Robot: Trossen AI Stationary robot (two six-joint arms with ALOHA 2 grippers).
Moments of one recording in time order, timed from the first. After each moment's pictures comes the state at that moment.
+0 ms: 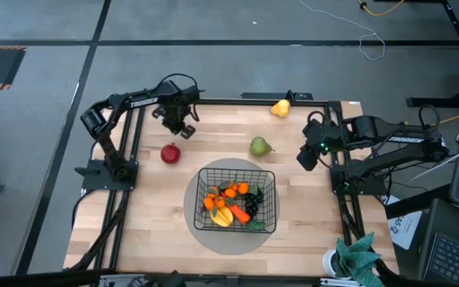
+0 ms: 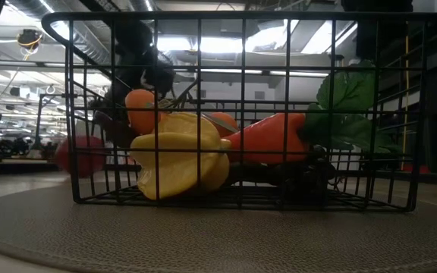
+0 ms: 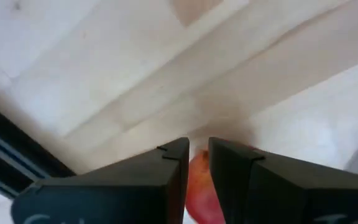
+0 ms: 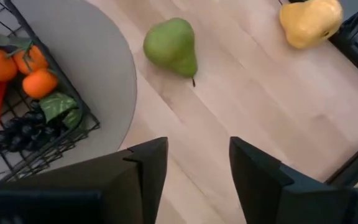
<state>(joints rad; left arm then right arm) 0.71 1.72 1.25 -1.22 -0.01 -0.30 0.00 1.06 1.19 -1.27 0.29 0.65</state>
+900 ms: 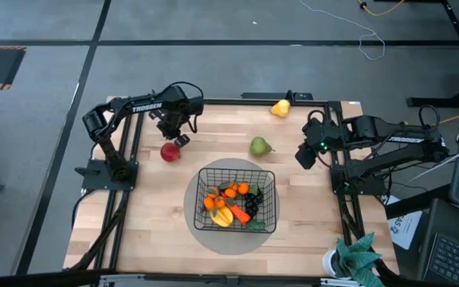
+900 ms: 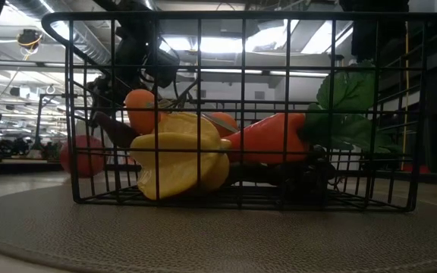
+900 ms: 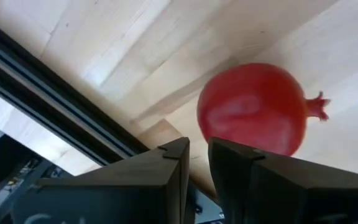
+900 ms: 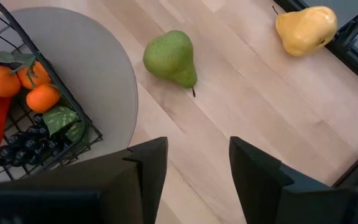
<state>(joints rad) 0.58 1.72 1.30 -1.47 -0.13 -0.30 0.00 1.06 1.19 -1.24 0.31 0.67</state>
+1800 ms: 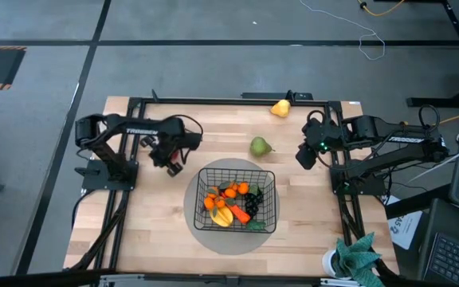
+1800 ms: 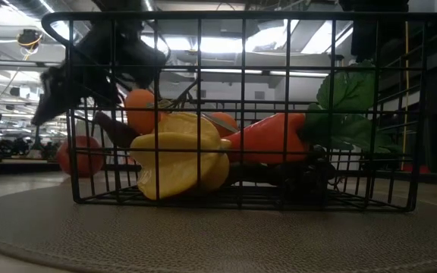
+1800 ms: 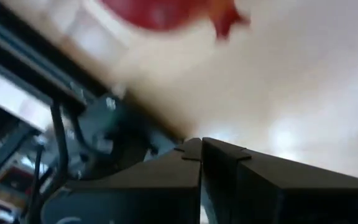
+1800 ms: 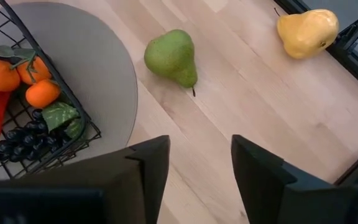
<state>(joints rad) 0.27 1.61 1.05 -1.48 0.05 -0.64 0.00 1.06 1.19 -1.24 0.32 0.64</state>
